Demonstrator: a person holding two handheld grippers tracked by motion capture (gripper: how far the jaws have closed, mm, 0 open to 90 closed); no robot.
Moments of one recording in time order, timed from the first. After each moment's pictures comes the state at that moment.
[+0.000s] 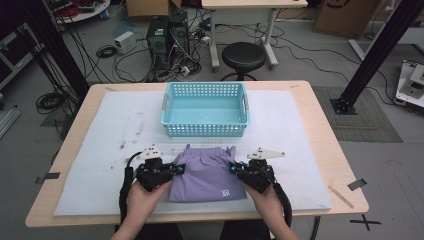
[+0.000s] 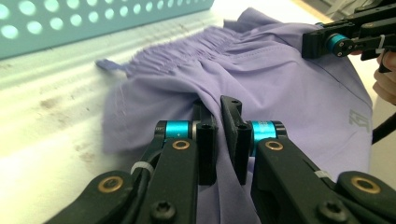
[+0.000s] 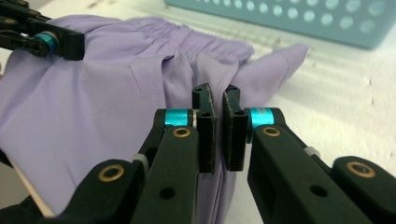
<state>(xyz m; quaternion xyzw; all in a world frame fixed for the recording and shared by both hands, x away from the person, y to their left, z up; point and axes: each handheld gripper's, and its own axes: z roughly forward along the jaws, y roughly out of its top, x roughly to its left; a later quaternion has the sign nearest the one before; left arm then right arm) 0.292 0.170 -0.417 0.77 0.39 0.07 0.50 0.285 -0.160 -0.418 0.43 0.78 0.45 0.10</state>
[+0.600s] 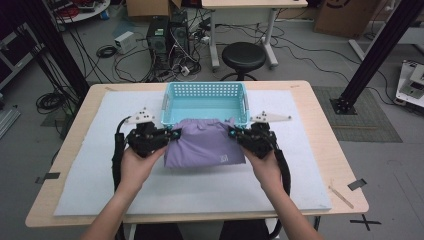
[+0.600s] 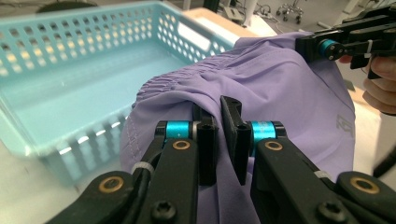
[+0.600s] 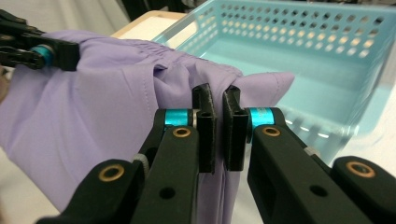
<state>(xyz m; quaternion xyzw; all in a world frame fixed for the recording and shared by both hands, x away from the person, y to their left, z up) 0.349 0.176 -0.335 0.76 0.36 0.12 0.54 0.340 -0.156 -0.341 0.42 0.75 0.49 0.14</state>
